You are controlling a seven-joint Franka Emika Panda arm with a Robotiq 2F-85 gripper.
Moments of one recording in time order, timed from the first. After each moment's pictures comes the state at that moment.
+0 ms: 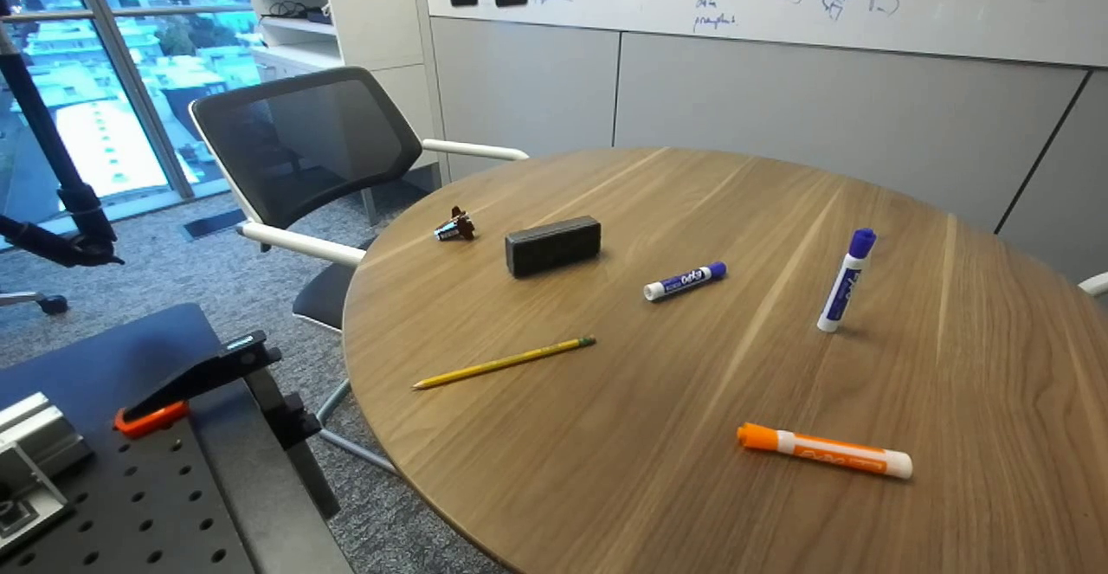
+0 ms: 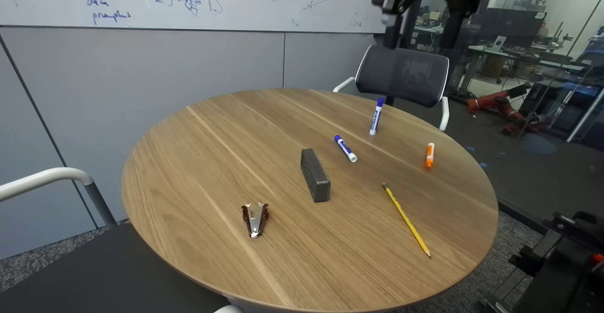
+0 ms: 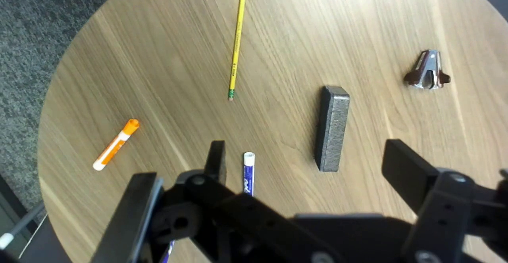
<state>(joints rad) 0.03 0.15 0.16 -2.03 -0.11 2.19 0.50</state>
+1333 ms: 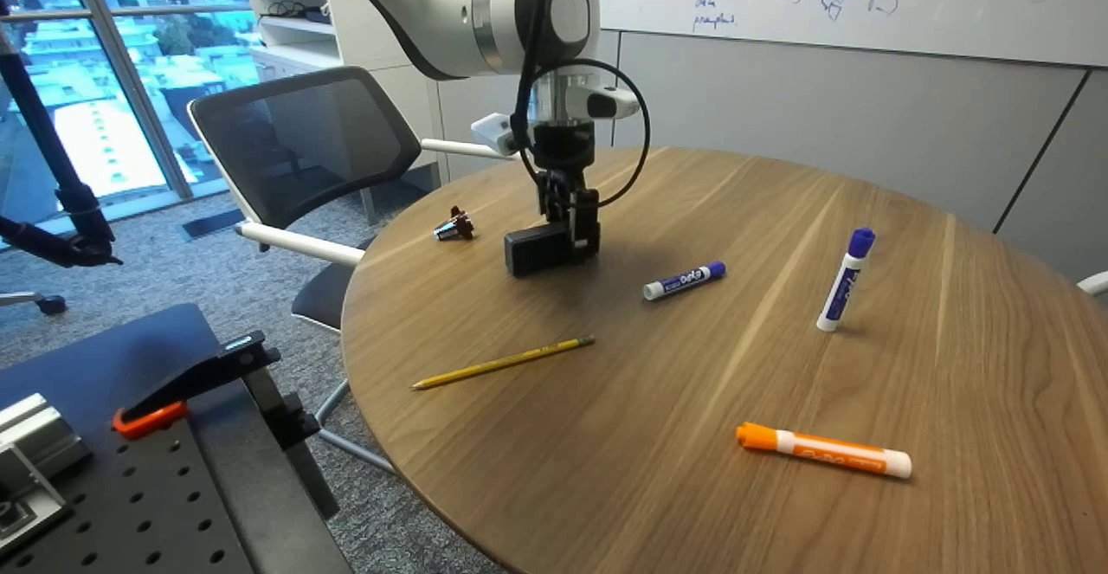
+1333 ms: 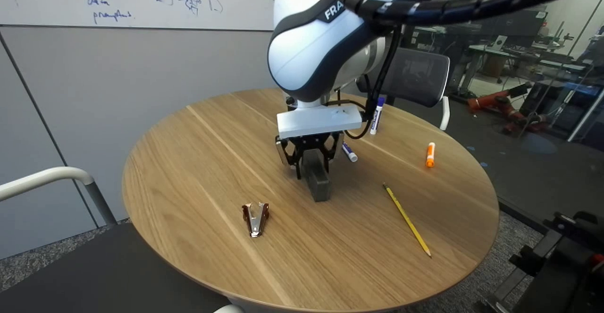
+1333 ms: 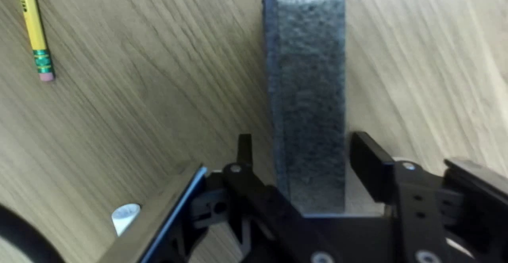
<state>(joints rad) 0.27 1.13 -0.06 -1.15 -0.11 2.18 0.70</state>
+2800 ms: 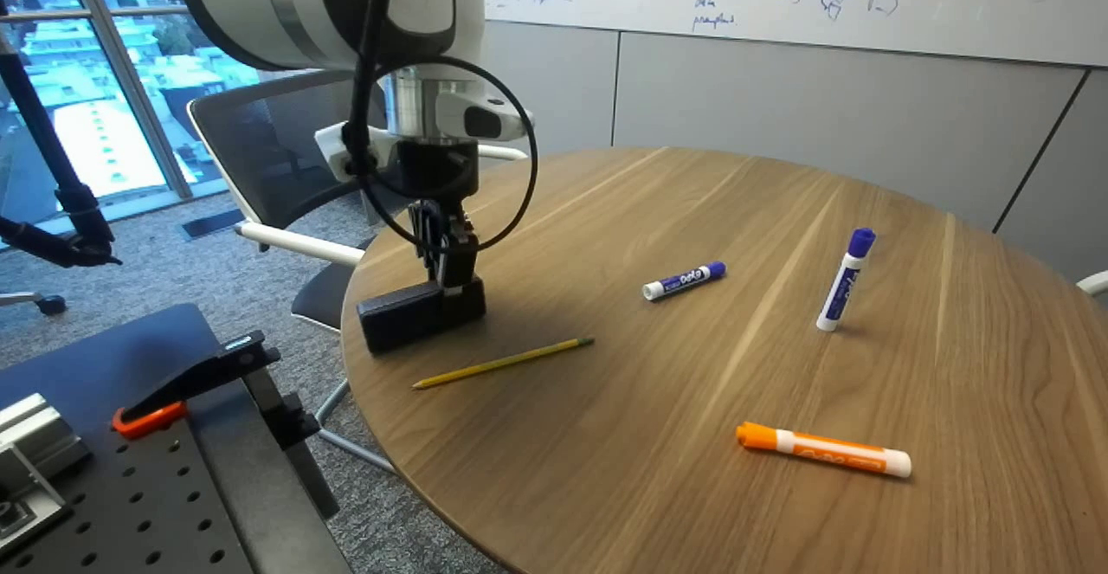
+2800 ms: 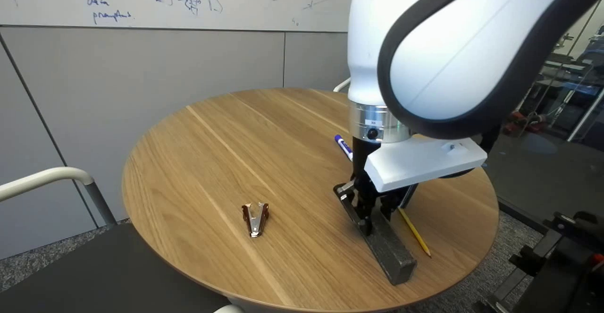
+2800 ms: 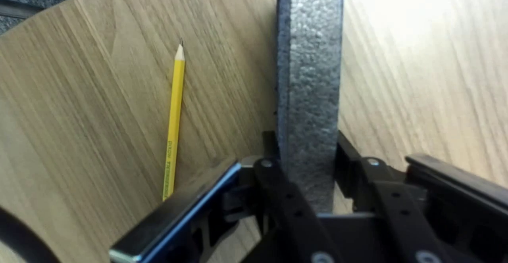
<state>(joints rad) 0.28 0.64 -0.01 -2.04 -0.09 2.52 0.59</state>
